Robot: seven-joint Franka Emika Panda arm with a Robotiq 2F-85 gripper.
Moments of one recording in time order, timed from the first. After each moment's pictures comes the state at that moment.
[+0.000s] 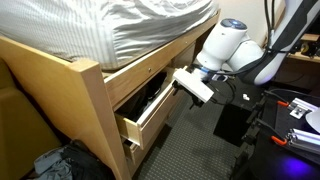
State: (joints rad) arm 0.60 0.48 -0.26 -2.45 -0.61 3.27 2.53
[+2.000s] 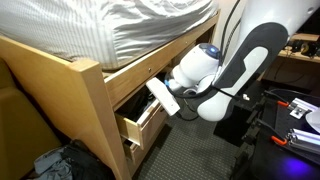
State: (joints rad) arm 0.88 0.80 -0.31 -2.15 0.37 3.45 1.90
